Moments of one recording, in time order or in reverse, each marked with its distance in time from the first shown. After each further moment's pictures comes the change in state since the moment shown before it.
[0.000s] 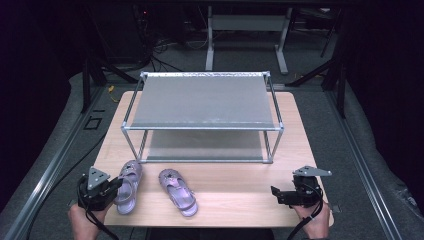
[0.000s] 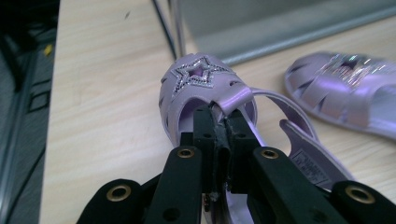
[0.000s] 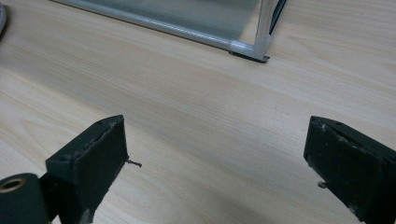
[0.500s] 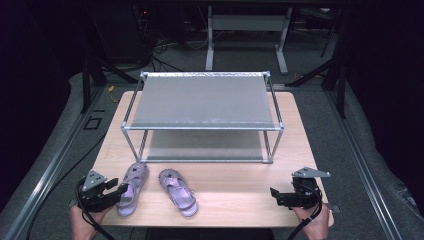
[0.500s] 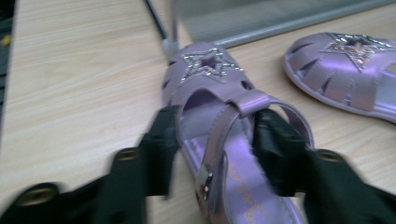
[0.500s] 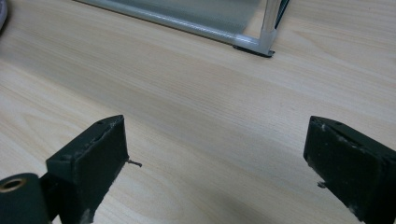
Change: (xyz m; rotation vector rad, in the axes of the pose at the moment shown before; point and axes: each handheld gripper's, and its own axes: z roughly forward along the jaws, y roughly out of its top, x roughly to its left) left arm 0.012 -0.025 0.009 0.010 -0.060 -0.094; right arm 0.002 -0.003 0.002 0.006 0.008 -0.003
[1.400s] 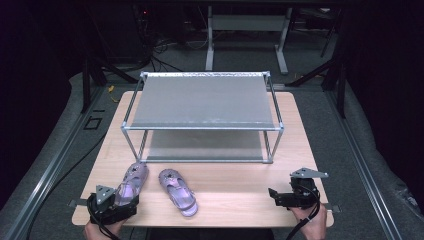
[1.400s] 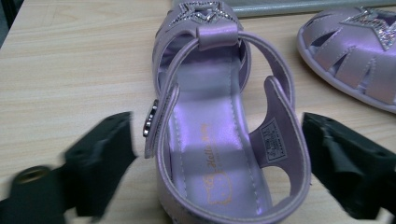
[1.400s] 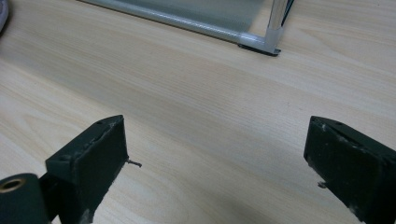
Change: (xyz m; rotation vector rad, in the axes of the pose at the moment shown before) left arm -0.039 -0.031 0.017 0.024 0.157 -0.113; right arm 0.002 -0.002 0.005 -0.009 0.003 0.004
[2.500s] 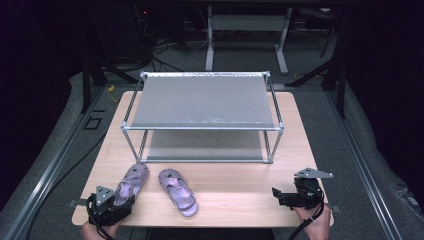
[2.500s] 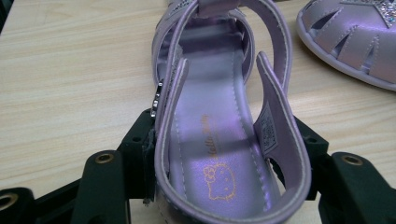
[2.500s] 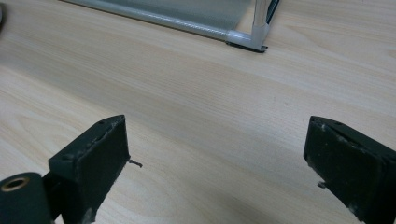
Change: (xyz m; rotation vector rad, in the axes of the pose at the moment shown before) left arm 0.007 -0.002 -0.007 0.010 -0.027 0.062; right arm -0.008 -0.002 -0.005 -0.004 -0.003 0.018
